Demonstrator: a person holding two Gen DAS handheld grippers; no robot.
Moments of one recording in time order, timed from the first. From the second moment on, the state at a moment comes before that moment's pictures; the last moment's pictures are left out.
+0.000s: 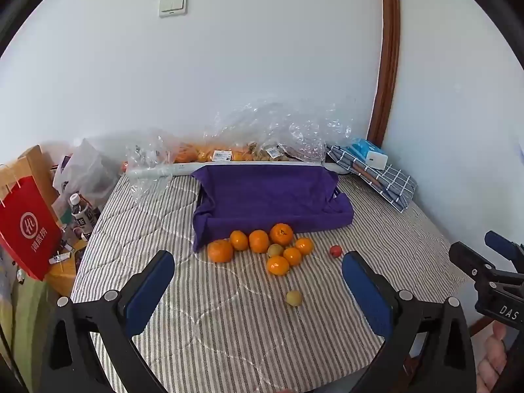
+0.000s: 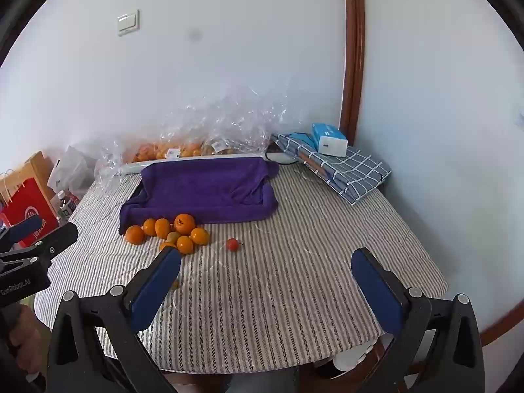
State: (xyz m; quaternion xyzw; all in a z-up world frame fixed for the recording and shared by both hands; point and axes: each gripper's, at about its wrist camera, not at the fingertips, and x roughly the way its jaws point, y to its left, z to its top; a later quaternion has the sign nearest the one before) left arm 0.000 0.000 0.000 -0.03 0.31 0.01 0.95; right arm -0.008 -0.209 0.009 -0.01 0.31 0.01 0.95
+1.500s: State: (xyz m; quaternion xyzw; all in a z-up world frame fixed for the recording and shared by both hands) left arm -0.004 0.004 0.007 -0.04 0.30 0.02 0.95; right arm -0.012 -0.192 0.015 0.00 0.29 0.05 0.96
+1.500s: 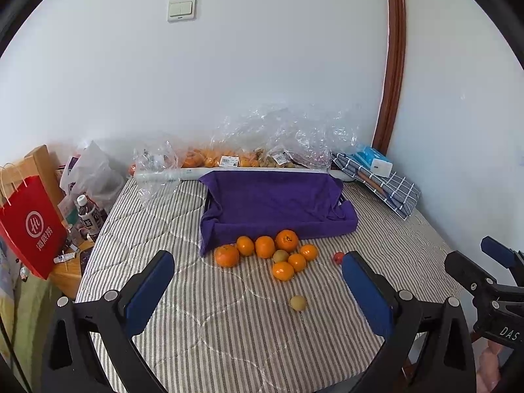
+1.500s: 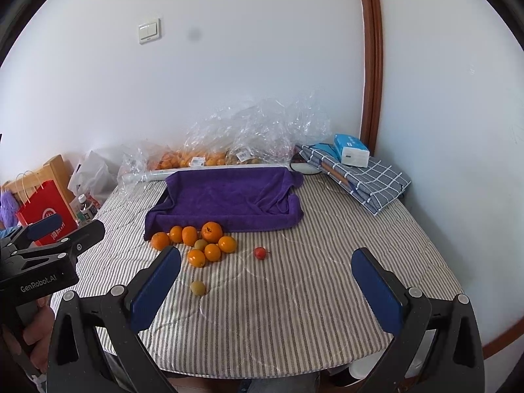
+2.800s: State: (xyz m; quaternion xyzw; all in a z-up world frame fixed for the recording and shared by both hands) left arm -0.005 0.008 0.008 -0.04 0.30 0.03 0.95; right arm -0.020 -0.188 0.013 0.00 0.29 0.06 0.96
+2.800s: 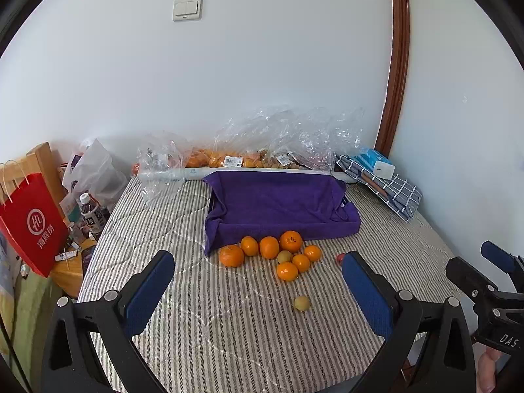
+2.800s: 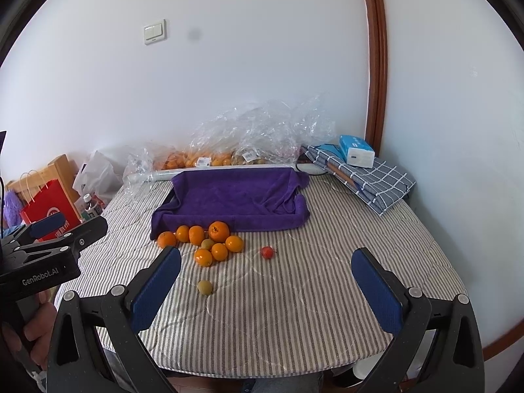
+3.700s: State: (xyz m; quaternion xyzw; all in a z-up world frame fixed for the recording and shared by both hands) left arm 0.041 0.042 -0.030 -0.06 0.32 0.05 0.94; right arm 0.028 -0.181 -0.026 -0.02 0.30 0.06 0.95
